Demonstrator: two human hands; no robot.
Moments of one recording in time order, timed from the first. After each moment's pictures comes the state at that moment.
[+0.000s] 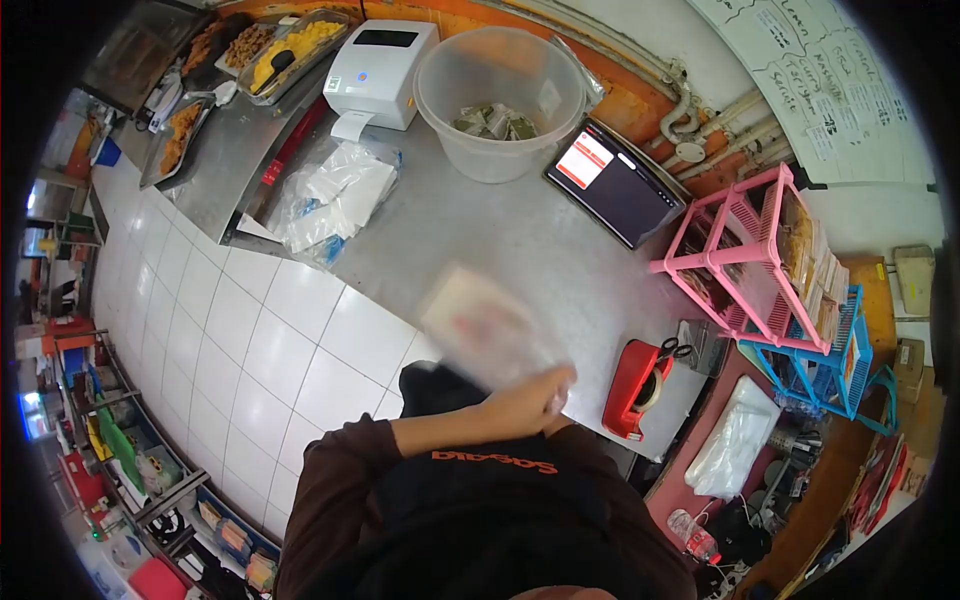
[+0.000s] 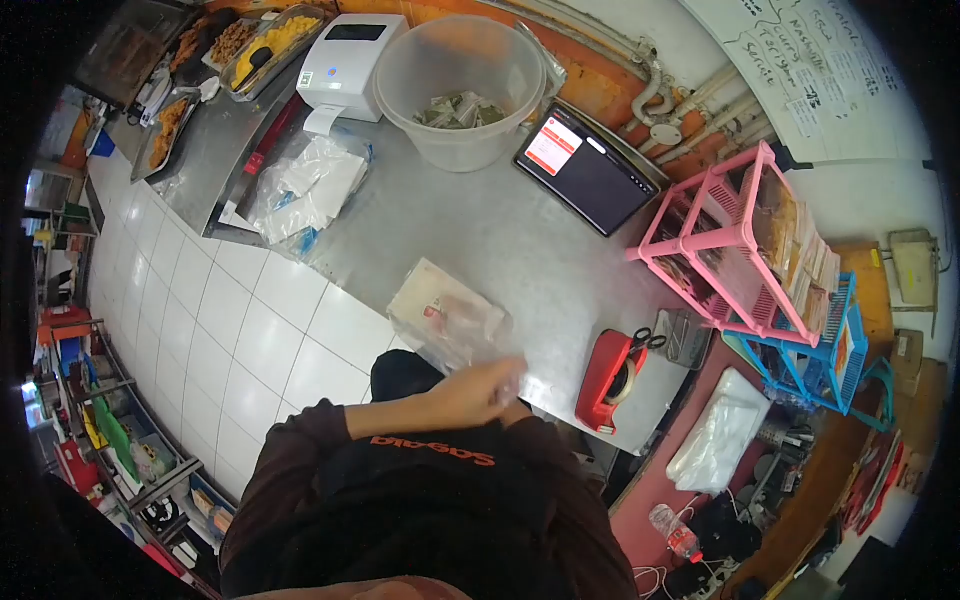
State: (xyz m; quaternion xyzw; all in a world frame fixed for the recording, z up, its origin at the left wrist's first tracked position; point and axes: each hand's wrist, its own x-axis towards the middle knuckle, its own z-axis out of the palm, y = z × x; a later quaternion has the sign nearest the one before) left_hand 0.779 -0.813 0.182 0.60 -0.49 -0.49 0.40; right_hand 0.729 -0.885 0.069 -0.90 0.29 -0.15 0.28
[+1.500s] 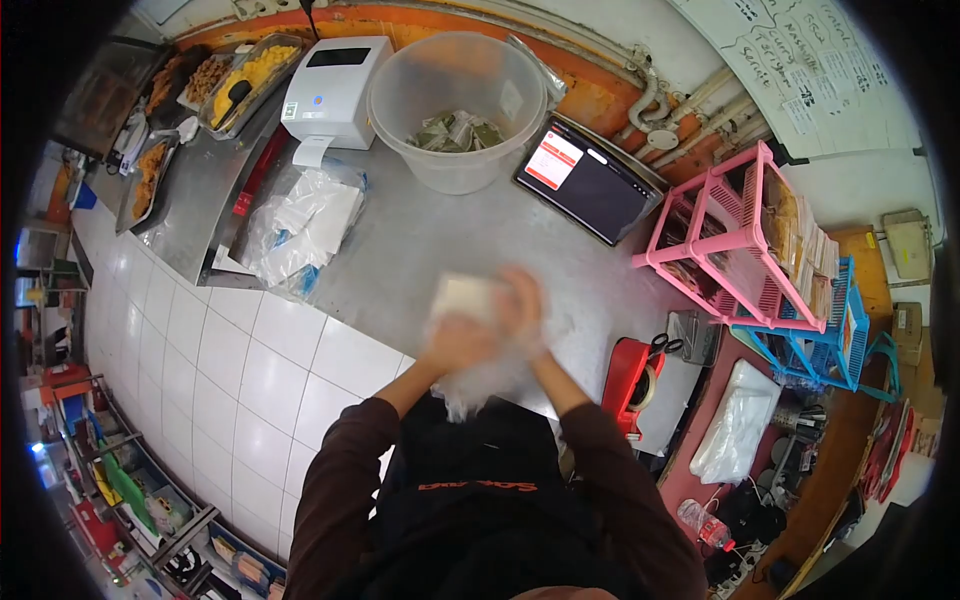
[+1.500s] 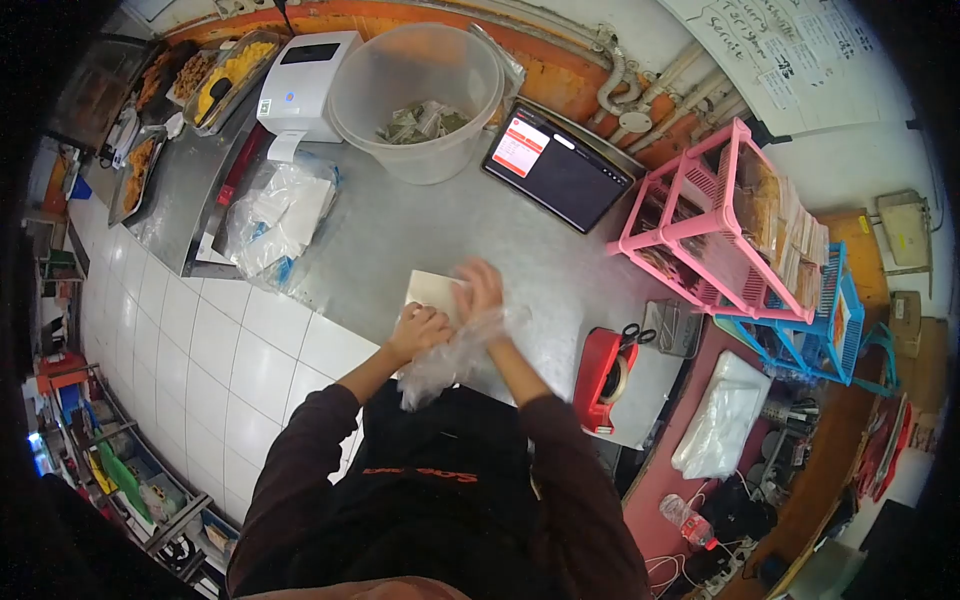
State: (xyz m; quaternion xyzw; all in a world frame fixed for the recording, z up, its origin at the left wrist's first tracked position) left_hand 0.848 -0.828 -0.025 0.64 -0.75 0.02 0.16; right_hand 0.743 -0.953 0.026 -0.82 0.32 -0.34 0.32
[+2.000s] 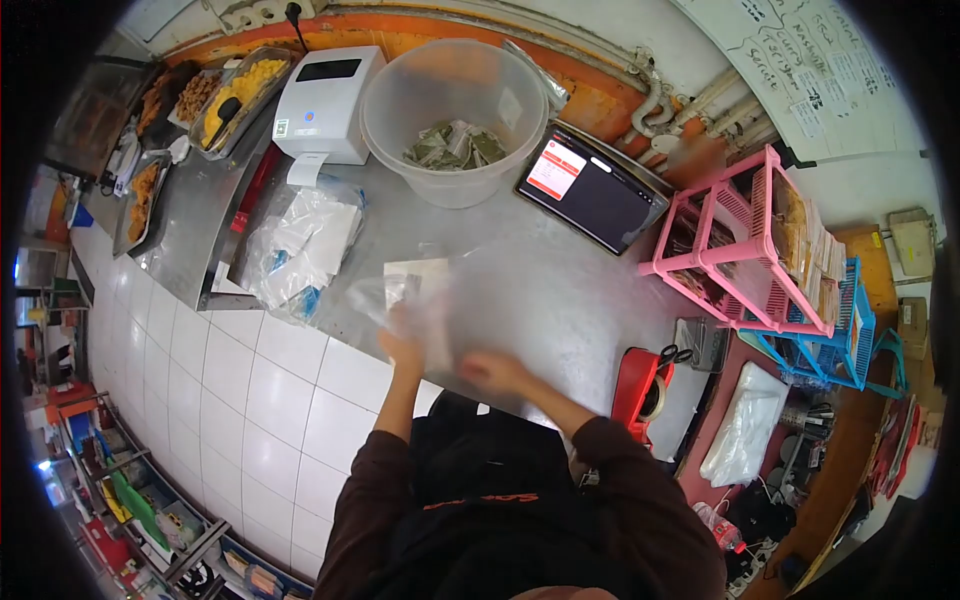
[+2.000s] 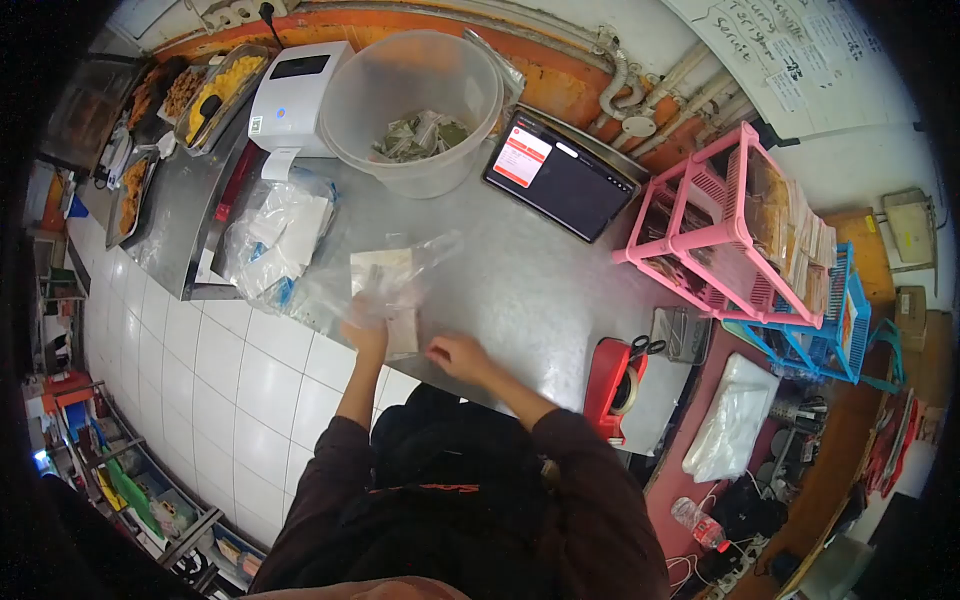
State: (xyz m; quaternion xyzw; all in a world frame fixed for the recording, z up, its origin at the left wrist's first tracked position) left_hand 0.932 -0.812 -0.073 0.86 -0.38 -0.02 0.34; right_hand 0.732 -0.910 -0.024 -0.85 0.16 -0.03 0.50
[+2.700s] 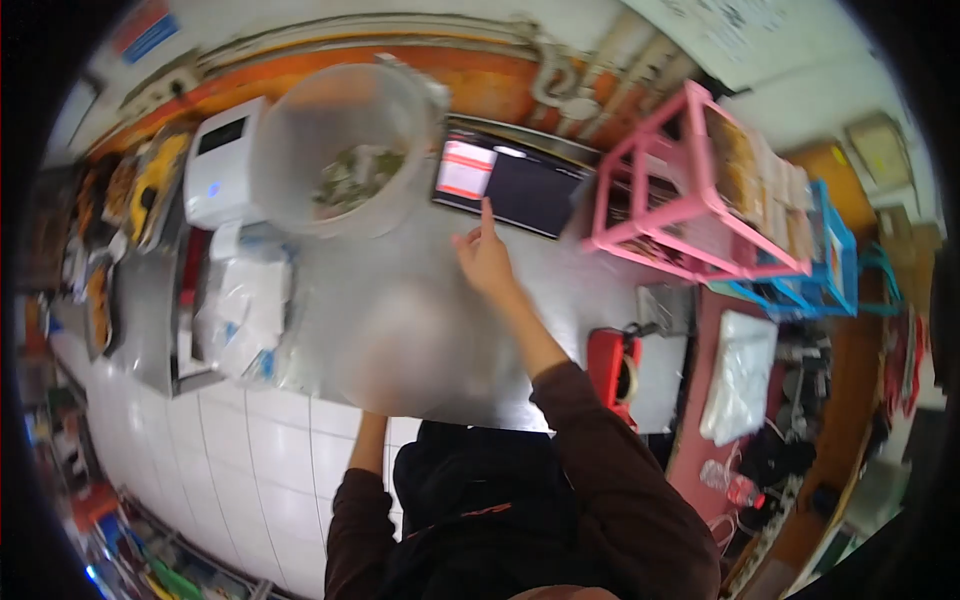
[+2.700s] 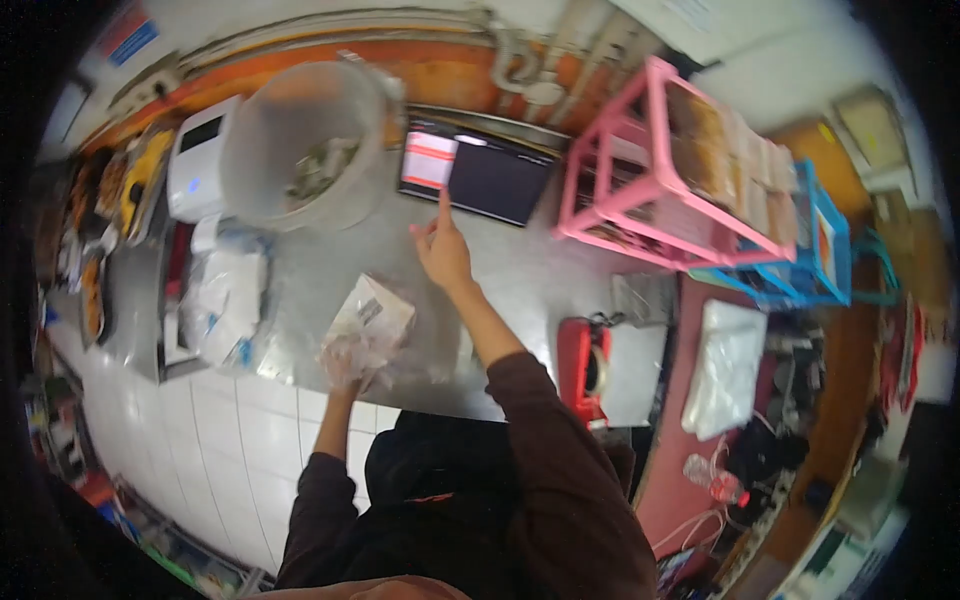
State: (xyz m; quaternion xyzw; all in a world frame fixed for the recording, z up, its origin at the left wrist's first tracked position) left_hand 0.908 -0.831 -0.044 0.84 -0.54 -0.10 0.05; right_hand 0.763 -1.077 0.040 -0.70 0.51 -0.29 0.41
